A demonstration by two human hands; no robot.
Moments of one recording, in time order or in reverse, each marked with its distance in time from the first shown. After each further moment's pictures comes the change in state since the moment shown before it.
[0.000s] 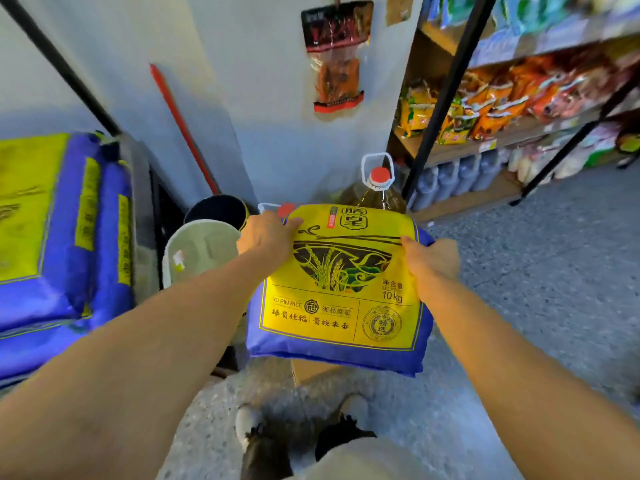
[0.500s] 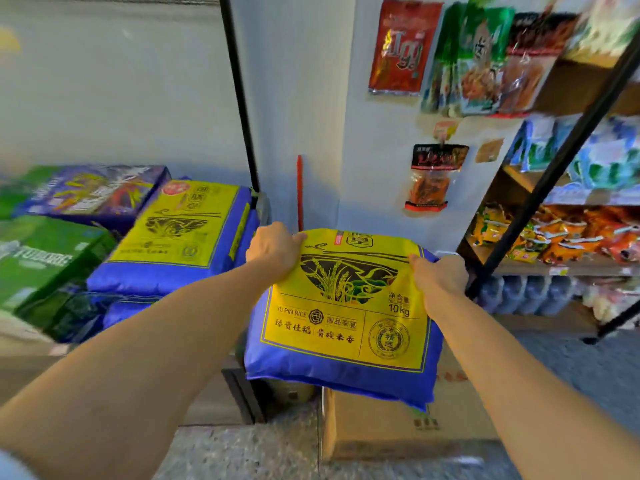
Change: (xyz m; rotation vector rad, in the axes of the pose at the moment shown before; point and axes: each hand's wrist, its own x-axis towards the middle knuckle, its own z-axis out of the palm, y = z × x) left_hand -0.077 -0.102 -0.182 -0.129 0.314 -0.108; right_hand -0.158 -0.102 0.022 0.052 -0.160 -0.407
